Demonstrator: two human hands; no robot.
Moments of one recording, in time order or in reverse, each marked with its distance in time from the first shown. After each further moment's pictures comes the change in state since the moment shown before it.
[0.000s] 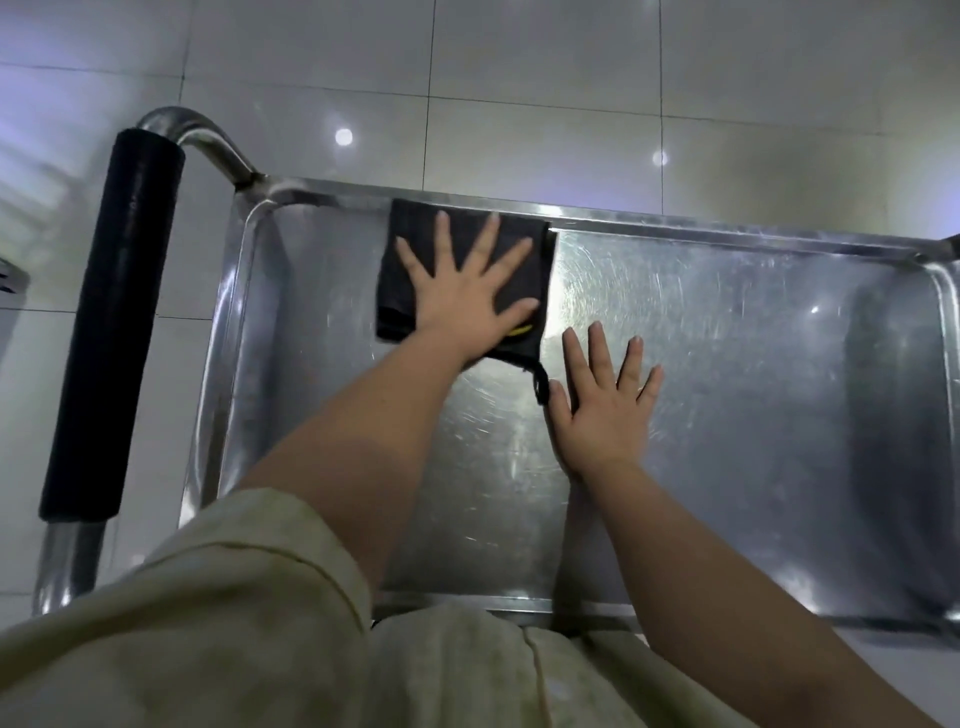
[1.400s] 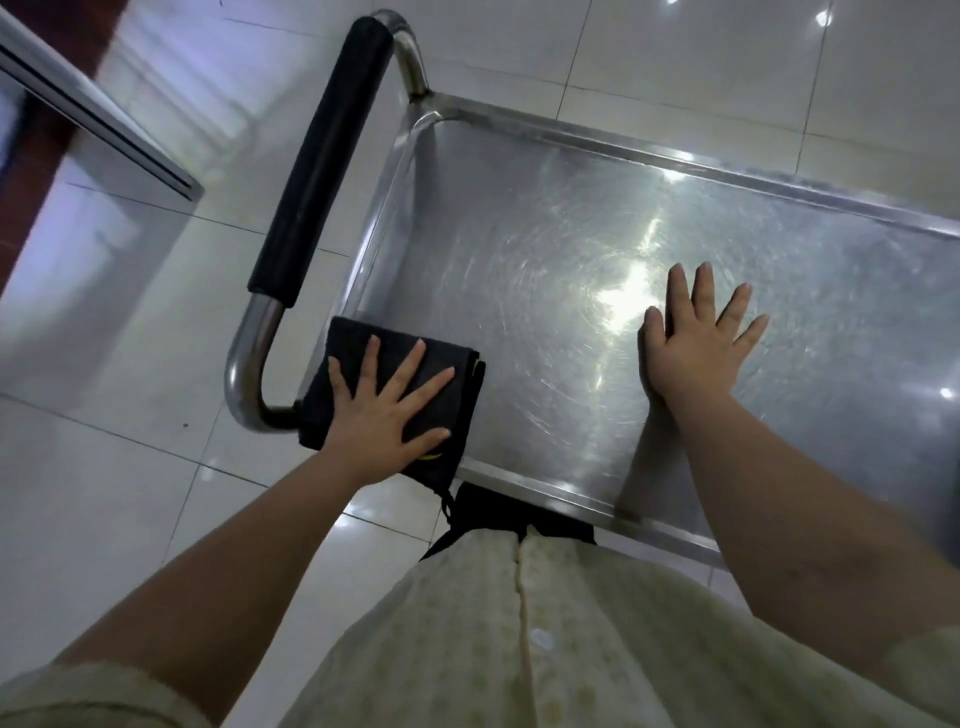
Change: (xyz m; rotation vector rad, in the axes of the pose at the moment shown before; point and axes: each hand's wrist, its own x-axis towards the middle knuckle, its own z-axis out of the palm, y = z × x) left_hand -0.312 -0.104 0.099 -0.038 -0.055 -0.132; right_hand -0.012 -0.005 -0.003 0.059 0.025 -0.027
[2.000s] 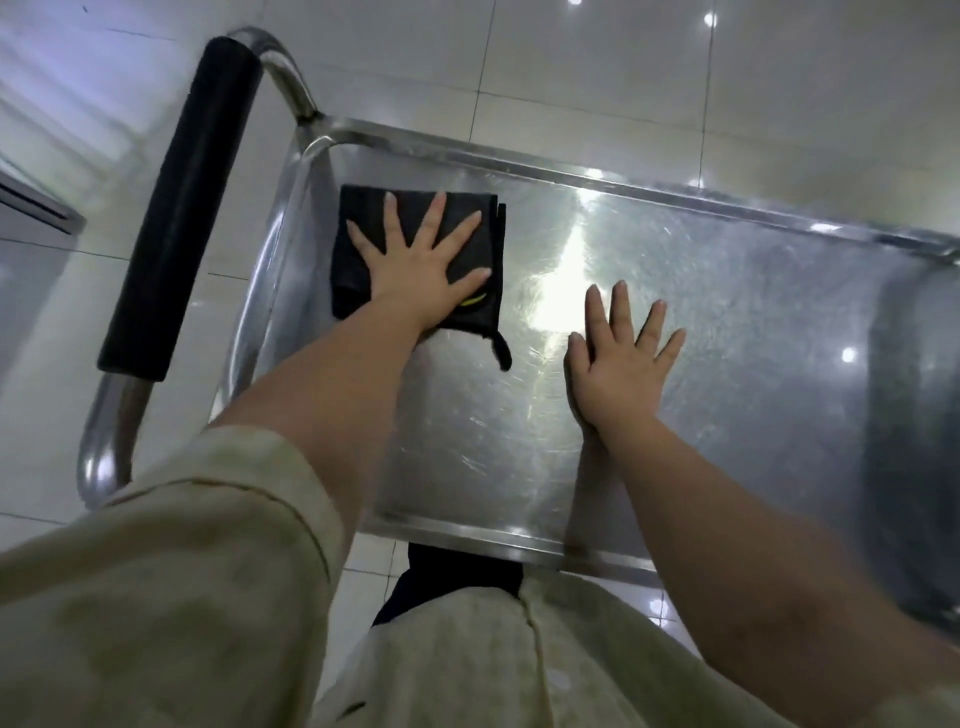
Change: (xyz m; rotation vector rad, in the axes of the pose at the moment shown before) left_hand 0.231 0.077 -0.092 -0.044 0.041 -0.056; right_hand 0.002 0.003 0.003 -0.059 -0.012 -0.014
